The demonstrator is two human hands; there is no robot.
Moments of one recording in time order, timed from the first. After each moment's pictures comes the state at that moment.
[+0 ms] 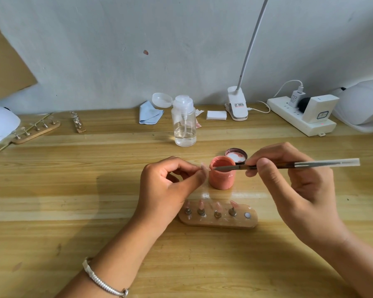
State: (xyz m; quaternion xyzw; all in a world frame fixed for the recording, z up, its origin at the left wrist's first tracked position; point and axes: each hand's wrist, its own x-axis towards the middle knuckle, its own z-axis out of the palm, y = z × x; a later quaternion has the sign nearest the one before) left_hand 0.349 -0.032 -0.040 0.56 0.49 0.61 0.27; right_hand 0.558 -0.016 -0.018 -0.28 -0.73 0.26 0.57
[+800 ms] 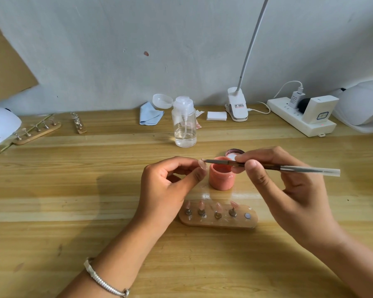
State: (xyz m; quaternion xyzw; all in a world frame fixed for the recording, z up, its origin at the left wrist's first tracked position) left_hand 0.351 -0.033 -0.039 0.55 0.46 0.63 0.30; right_hand 0.554 -0.017 -0.020 -0.27 -0.74 0.27 0.55
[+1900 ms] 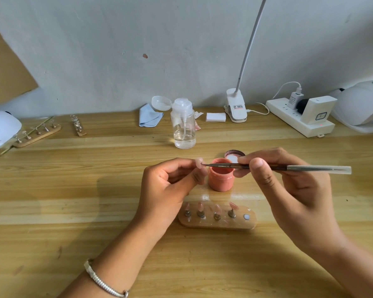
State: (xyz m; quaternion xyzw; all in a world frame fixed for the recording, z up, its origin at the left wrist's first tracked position) left_hand 0.358 -0.037 -0.032 0.50 0.42 0.65 0.38; right_hand 0.553 -0.021 -0.020 -0.26 -0.71 0.29 0.58
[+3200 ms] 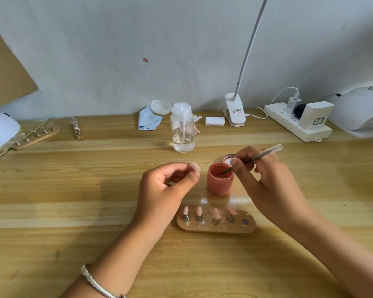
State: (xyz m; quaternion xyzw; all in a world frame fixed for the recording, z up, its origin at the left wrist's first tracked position) left_hand 0.352 -0.032 -0.037 0.49 0.50 0.63 0.34; right_hand 0.543 0.010 -0.021 -0.42 -0.79 0.14 0.42
